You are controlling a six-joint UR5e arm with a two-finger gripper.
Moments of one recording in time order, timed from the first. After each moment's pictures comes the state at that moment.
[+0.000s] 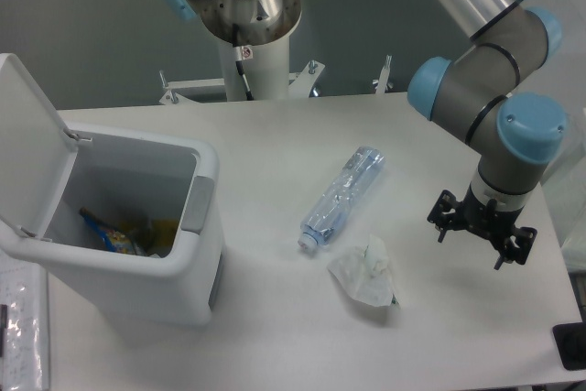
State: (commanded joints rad) arm 2.73 -2.16 -1.34 -1.08 1.47 1.28
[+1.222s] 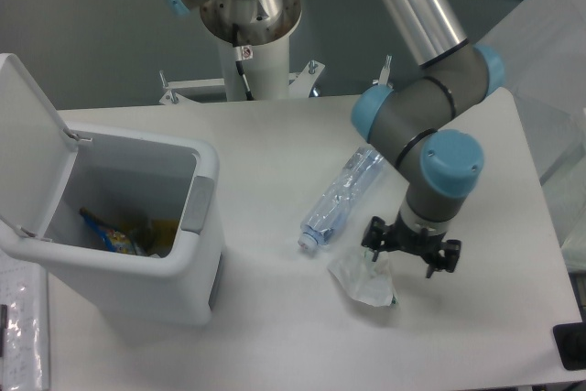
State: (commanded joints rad) arm 2.60 -2.16 -1.55 -0.97 1.46 0.90
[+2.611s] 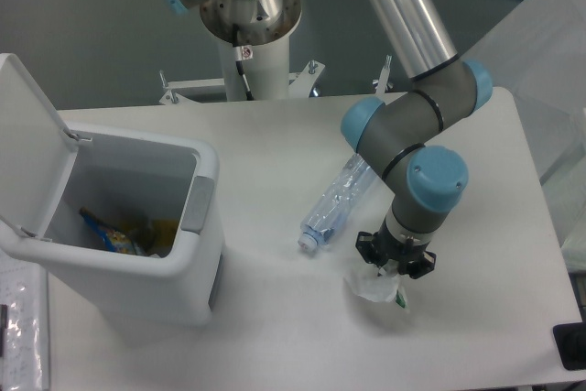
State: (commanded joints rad) arm 2.61 -2.14 -1.47 -0.98 1.37 0.90
